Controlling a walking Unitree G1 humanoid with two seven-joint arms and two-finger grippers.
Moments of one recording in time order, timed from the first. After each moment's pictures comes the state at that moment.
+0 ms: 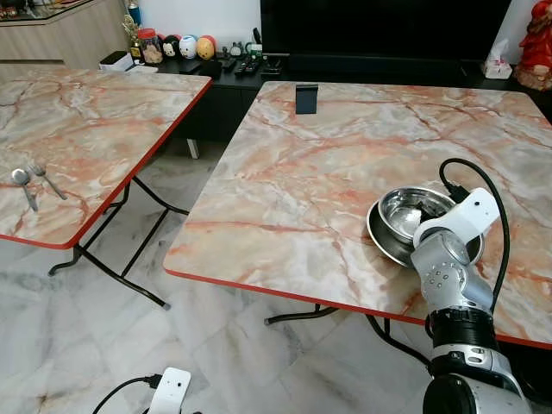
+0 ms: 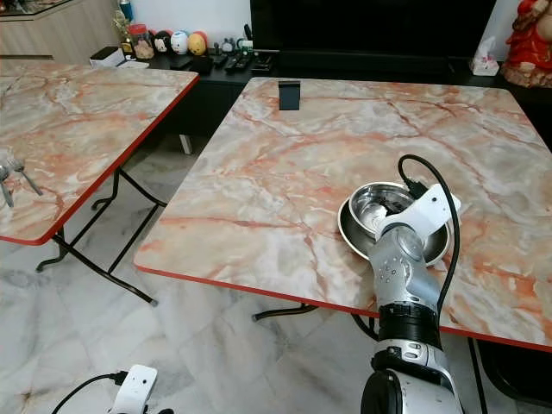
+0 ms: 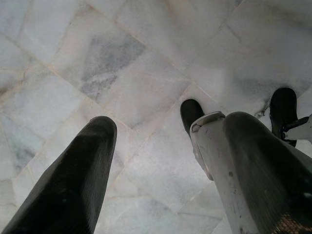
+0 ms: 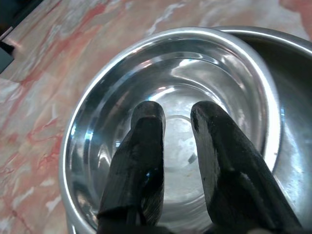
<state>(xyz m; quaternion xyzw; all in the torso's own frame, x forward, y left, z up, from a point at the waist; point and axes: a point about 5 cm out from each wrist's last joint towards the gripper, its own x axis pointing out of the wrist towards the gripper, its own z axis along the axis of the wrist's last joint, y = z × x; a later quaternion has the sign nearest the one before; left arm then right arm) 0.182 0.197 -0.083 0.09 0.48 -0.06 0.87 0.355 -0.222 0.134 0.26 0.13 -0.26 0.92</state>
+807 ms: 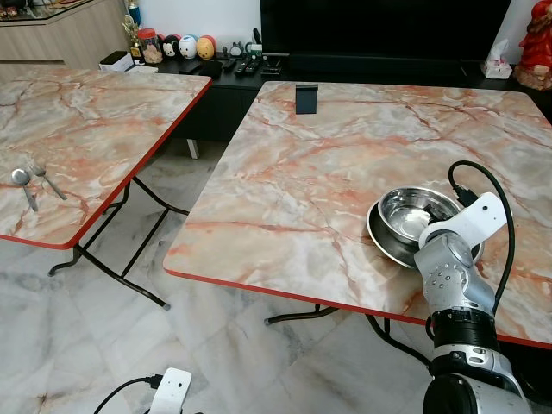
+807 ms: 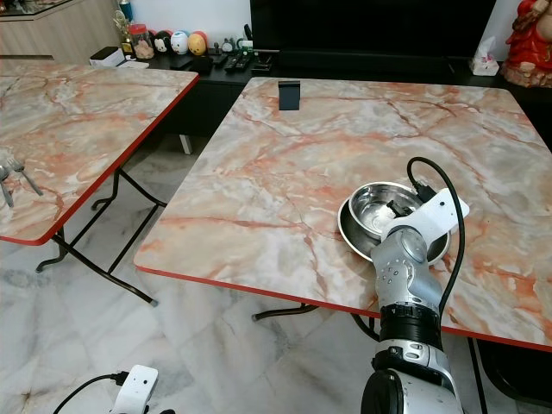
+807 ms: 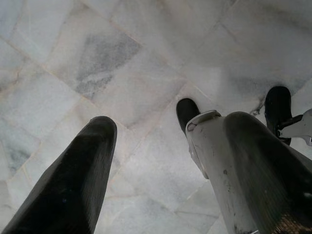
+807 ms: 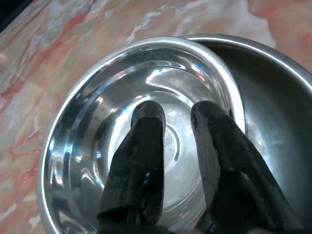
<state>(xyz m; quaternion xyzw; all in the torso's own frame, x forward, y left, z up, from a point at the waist) 0.182 0.196 -0.084 0.09 0.48 -0.07 0.87 0.352 -0.228 0.134 0.27 0.12 -0.30 0.91</state>
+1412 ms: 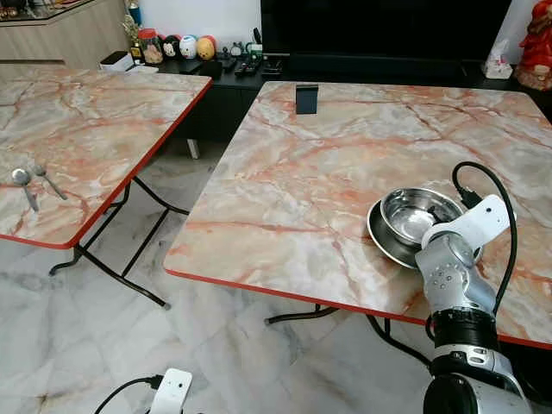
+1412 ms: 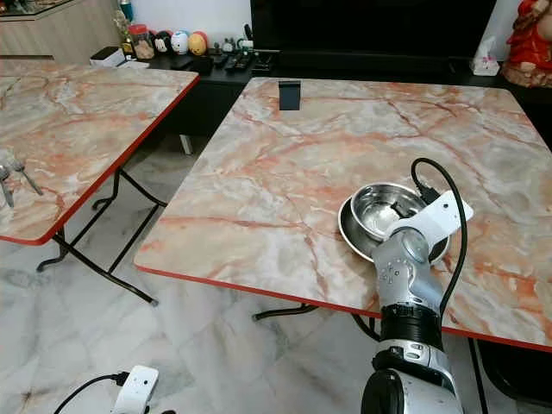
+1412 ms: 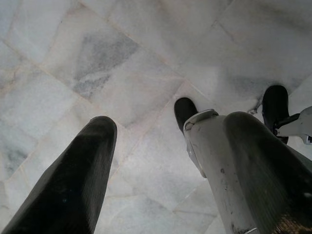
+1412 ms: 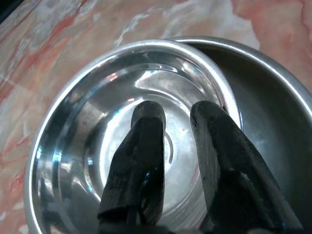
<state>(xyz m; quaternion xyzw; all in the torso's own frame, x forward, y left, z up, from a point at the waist) 0.182 0.195 -0.084 0.08 0.48 -0.07 0.87 0.351 -0.231 0.134 0.27 0.12 -0.31 0.90</state>
